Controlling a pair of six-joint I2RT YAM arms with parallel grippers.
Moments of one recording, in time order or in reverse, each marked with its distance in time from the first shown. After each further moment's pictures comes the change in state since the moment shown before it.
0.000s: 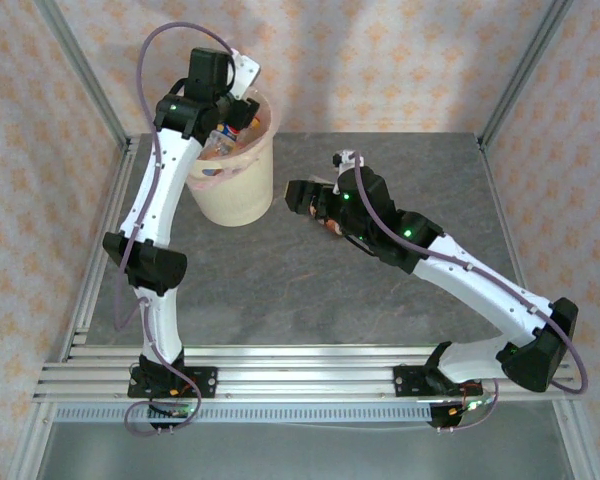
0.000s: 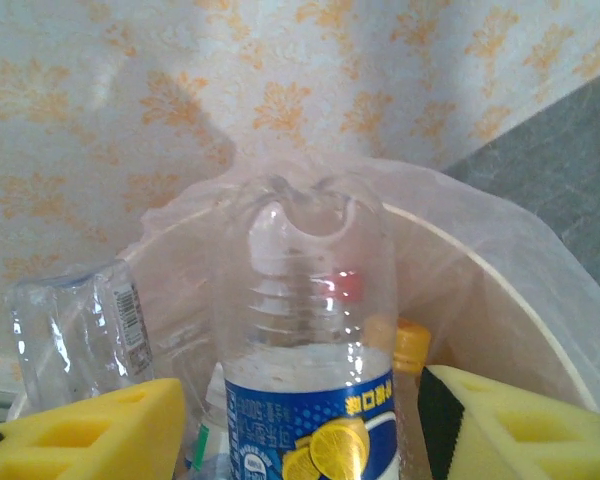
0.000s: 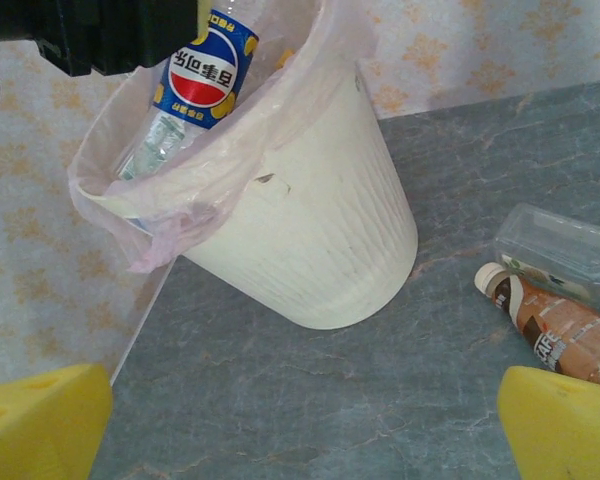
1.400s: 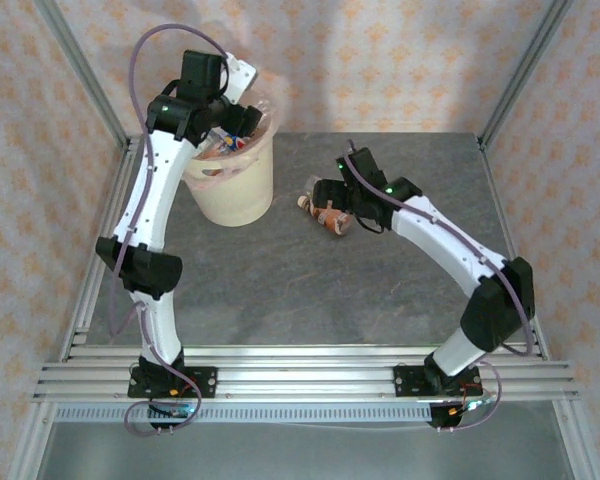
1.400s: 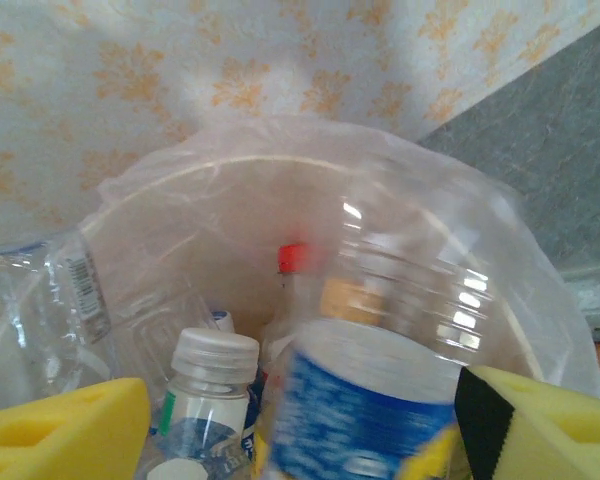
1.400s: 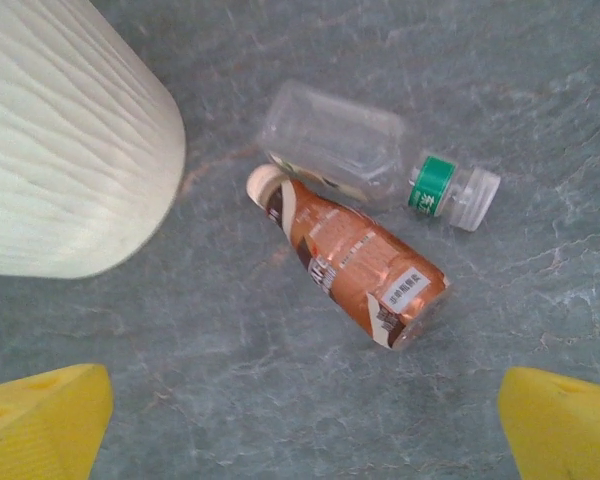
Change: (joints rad) left arm 0.013 -0.057 -0.036 -0.057 0.090 -0.021; right arm -0.269 0.293 0.103 -0.277 -0.109 -0.085
